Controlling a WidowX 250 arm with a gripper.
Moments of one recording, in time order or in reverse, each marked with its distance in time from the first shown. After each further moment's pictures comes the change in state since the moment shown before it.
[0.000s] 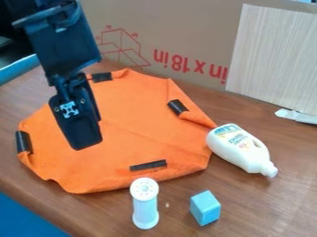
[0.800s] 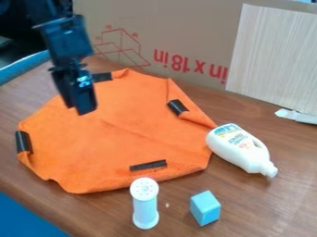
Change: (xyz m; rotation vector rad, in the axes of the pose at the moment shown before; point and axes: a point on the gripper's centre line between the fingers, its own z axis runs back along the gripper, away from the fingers) arm -0.020 0.123 -0.010 0.024 0.077 0.356
